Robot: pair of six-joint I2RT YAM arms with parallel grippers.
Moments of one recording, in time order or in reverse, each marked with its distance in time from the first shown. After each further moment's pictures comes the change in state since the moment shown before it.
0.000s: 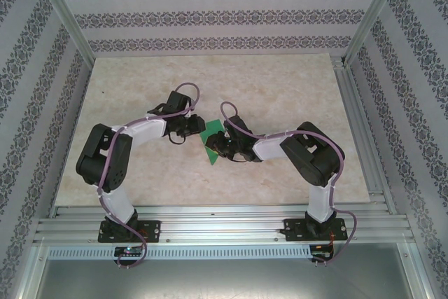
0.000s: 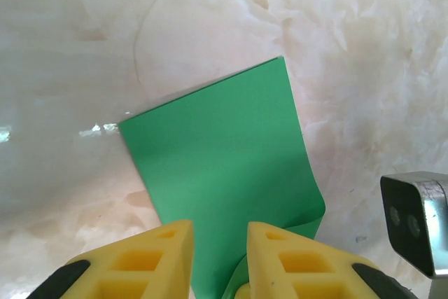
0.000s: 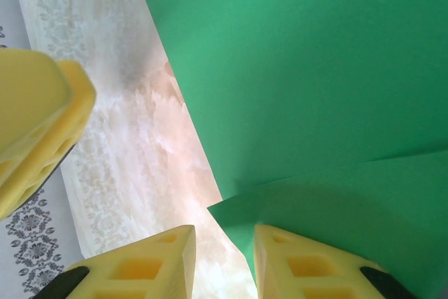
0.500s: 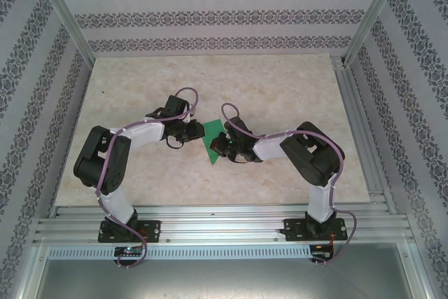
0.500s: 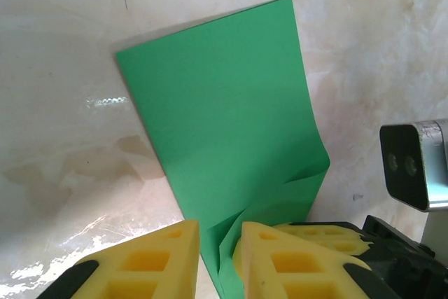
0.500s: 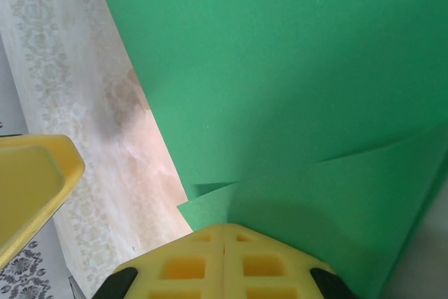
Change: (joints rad) left arm 0.001 -0.021 -0.056 0.000 0.088 0.010; right arm -0.001 0.000 -0.006 -0.034 0.031 -0.001
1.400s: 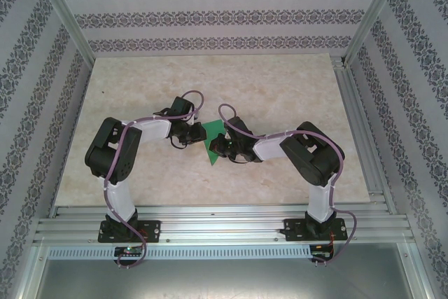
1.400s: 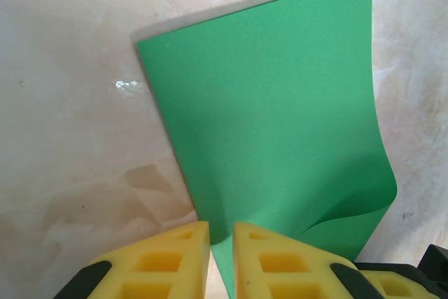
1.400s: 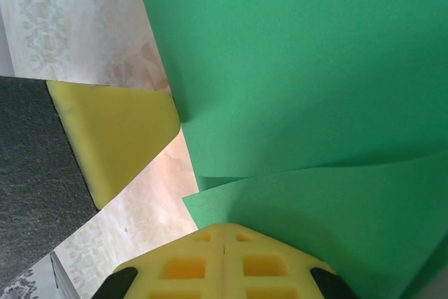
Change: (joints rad) left arm -0.012 0.128 0.055 -0.010 -0.005 0.014; right arm 0.001 0.000 0.000 0.004 -0.036 -0.100
